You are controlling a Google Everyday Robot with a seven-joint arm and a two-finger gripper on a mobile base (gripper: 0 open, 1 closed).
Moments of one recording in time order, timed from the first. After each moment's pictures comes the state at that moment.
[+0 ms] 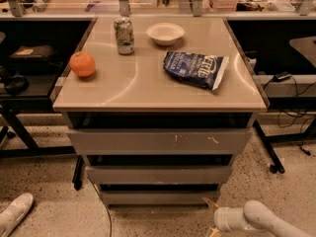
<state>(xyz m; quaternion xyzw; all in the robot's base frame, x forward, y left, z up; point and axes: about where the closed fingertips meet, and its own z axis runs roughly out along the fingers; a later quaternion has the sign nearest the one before) 0.443 -0.207 0.205 -0.58 0.71 0.22 0.33</state>
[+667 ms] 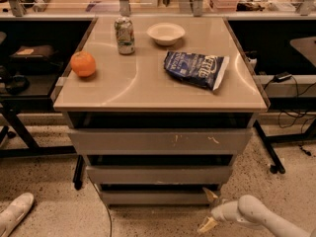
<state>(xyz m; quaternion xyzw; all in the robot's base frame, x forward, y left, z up) 0.498 -0.207 0.197 -0.58 0.72 0.16 0.36</state>
